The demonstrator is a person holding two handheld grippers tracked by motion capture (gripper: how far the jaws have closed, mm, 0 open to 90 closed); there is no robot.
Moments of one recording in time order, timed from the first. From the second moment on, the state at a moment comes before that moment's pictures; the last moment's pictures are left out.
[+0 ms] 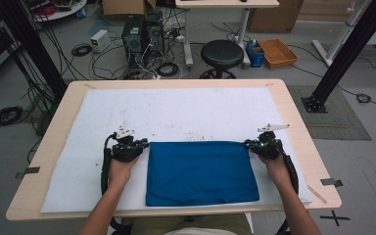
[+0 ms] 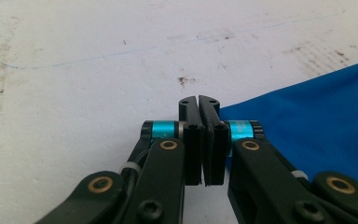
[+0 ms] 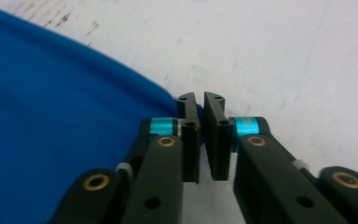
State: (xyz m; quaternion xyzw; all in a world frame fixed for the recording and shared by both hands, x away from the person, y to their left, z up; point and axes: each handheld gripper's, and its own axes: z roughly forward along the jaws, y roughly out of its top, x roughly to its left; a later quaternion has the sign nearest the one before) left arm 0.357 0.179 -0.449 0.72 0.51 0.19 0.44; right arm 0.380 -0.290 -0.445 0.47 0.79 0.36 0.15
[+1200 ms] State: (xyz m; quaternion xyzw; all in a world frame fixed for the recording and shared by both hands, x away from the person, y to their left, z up) left arm 0.332 0.212 -0.417 0.67 0.41 0.23 0.58; right arm 0.348 -0.328 -0.408 0.44 0.73 0.46 0.26
